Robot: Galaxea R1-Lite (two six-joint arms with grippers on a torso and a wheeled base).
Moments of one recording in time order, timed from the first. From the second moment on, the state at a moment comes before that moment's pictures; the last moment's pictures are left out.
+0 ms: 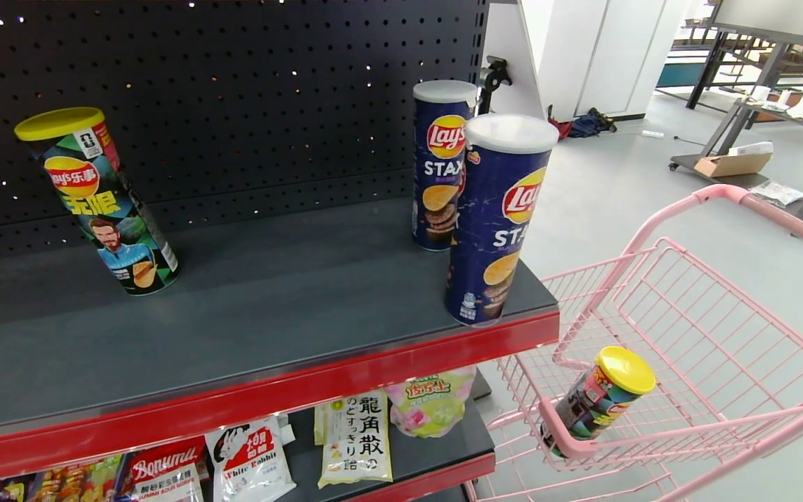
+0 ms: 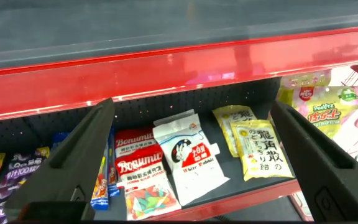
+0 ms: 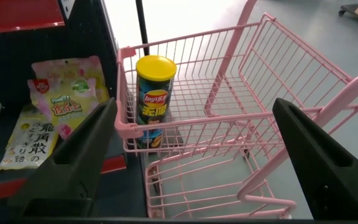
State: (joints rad) left arm 0.00 0.00 0.00 0.00 0.02 0.00; right arm 0.00 0.00 0.00 -0.01 0.00 -0.01
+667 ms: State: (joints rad) left arm 0.00 0.00 0.00 0.00 0.01 0.00; right arm 0.00 0.00 0.00 -0.01 0.00 0.00
